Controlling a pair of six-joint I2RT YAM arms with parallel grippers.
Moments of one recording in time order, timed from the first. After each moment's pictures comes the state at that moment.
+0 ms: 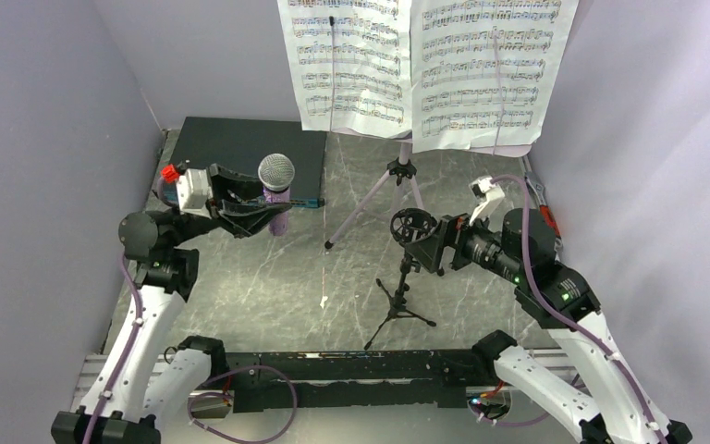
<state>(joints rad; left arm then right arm) -0.12 0.81 0.79 0.68 1.05 -0.47 0.52 0.68 1.02 -0.69 -0.24 0.41</state>
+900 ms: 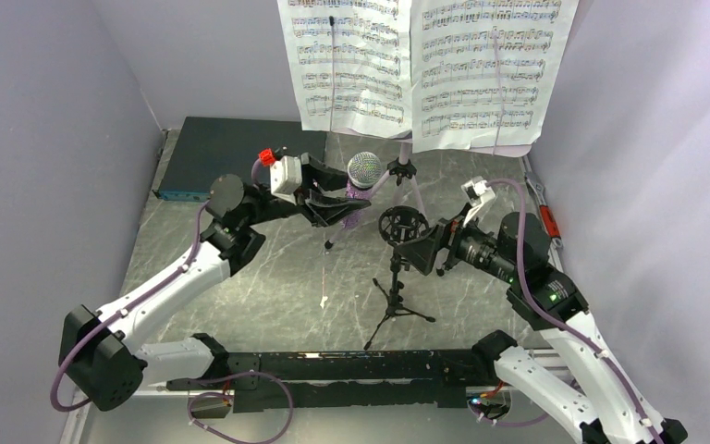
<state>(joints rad) -0.64 1.17 0.96 0.69 0.79 -0.20 0.52 0.67 0.92 -0.49 -0.37 0.43</state>
